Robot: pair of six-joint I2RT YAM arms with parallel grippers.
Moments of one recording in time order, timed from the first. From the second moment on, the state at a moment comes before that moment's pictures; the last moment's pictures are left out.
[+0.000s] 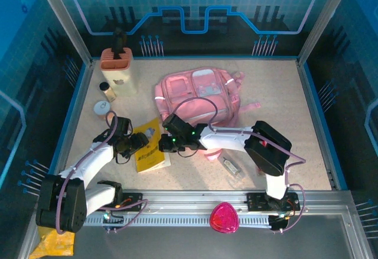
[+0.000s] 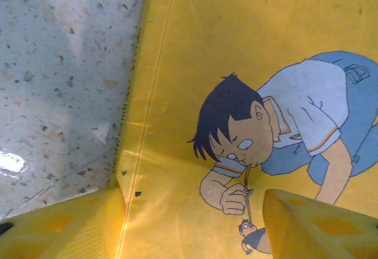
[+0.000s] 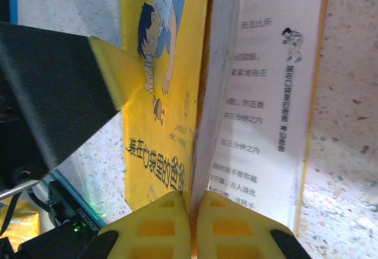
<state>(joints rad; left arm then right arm) -0.10 1.11 0.48 -0.50 0.18 -0.74 1.03 1.88 1.22 -0.19 -0.21 0.95</state>
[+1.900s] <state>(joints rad) -0.06 0.78 0.63 -0.26 0.70 -1.15 0.81 1.36 1.10 -0.09 -0.39 0.94</state>
